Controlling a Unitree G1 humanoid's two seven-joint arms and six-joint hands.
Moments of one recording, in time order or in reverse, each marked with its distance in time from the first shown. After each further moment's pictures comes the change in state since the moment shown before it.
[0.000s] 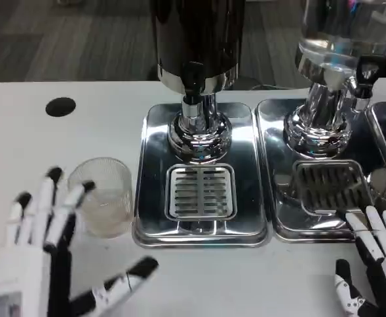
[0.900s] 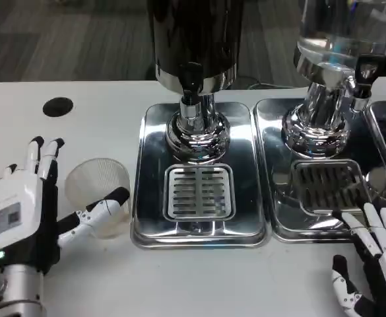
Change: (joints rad) left arm -0.393 0.005 0.081 0.180 -0.056 0.311 -0.442; right arm -0.025 0.013 0.010 0.018 0.019 -0.002 -0.001
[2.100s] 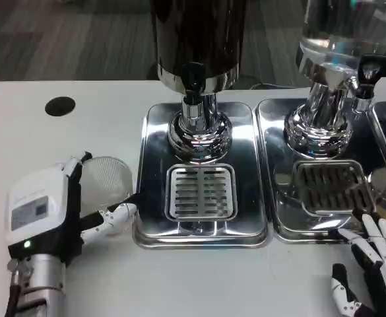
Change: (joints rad) left arm -0.100 -0.002 -0.116 0.101 0.011 0.087 0.013; right arm 0.011 0.006 0.002 0.037 0.037 -0.043 -0.004
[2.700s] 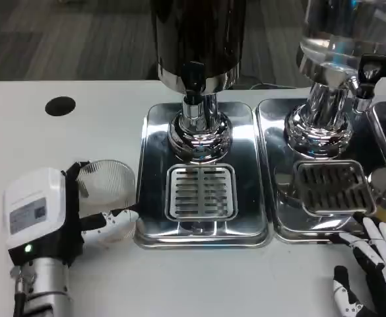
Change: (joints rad) left arm 0.004 -0.028 -0.013 0.028 -0.001 0.000 0.125; right arm -0.005 -0.001 -0.003 0.030 0.016 -0.025 -0.005
